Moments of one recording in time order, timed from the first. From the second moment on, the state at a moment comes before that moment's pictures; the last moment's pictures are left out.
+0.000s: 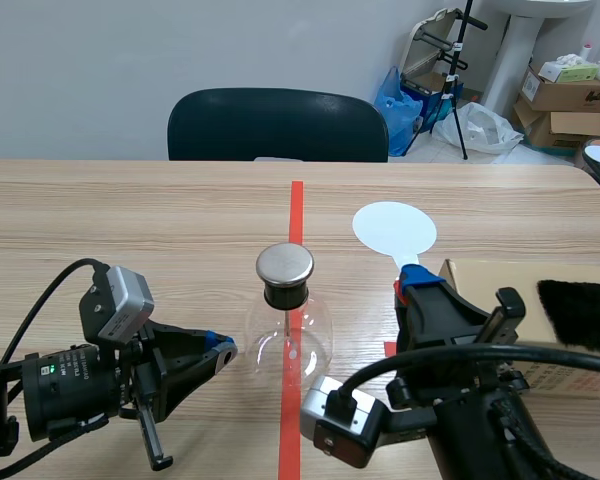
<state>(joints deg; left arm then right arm) 4.5 -26.7 22.6 66.1 2.9 -41.8 -32.4 -30.6 18.1 -26.8 93.3 -91.3 -36.2 -16.9</state>
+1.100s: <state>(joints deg) 4.5 -26.7 22.6 66.1 2.9 -41.8 -32.4 -30.6 18.1 -26.8 93.3 -91.3 -33.5 -16.0</state>
